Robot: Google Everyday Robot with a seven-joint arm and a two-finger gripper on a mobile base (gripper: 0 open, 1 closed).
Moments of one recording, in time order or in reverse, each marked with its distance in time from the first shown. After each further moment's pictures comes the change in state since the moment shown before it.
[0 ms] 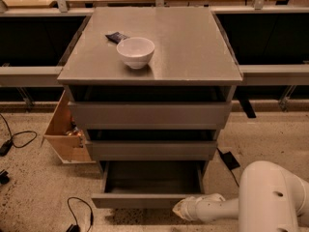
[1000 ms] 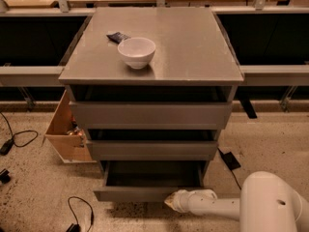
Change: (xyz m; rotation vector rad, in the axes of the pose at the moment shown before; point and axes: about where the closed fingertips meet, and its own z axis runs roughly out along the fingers) arm -0.047 -0.021 0.038 0.031 -0.095 -0.061
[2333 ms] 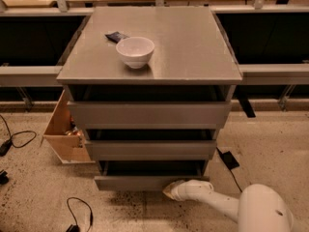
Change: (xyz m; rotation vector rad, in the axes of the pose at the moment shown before) arm -0.009 -0.046 0.038 -0.008 -0.019 0.029
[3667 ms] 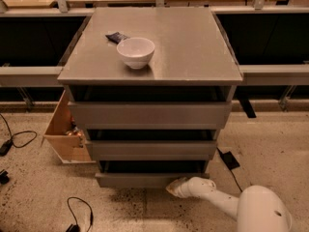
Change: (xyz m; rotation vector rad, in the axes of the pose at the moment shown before) arm 0.005 -0.025 -0.001 0.027 0.003 0.014
